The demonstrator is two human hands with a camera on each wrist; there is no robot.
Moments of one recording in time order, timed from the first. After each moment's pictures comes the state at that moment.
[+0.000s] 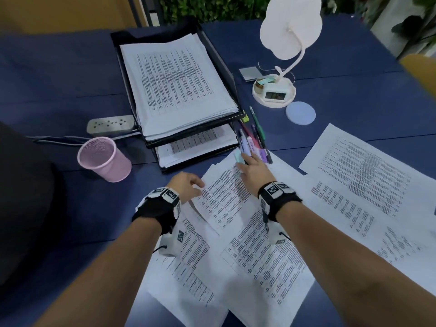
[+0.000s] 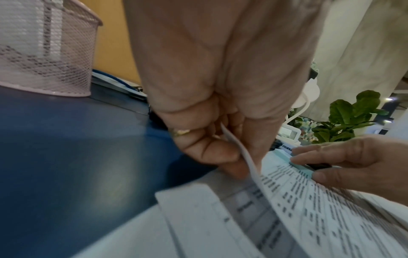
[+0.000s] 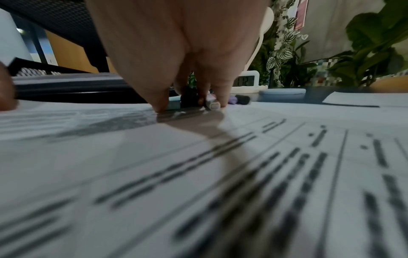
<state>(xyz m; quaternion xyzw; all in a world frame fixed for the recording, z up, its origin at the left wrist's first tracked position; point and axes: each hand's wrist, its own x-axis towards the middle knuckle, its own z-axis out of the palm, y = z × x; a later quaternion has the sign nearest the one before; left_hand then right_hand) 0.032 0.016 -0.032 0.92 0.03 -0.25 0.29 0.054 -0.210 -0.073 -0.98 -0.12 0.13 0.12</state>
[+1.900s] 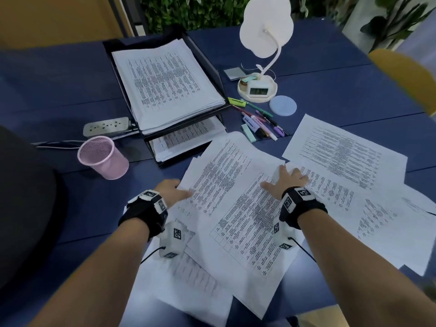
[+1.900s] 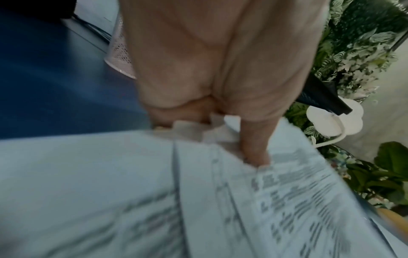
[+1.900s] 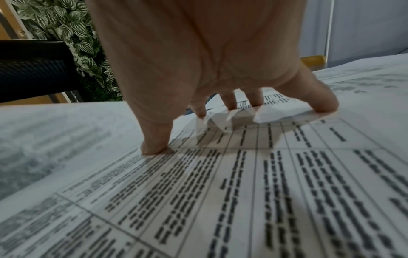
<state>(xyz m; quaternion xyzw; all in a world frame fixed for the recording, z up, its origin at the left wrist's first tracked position) -0.005 0.044 -0.028 0.89 0.09 -0.32 0.32 -0.027 -0.266 -0.046 -0.93 0.25 0.28 0.04</state>
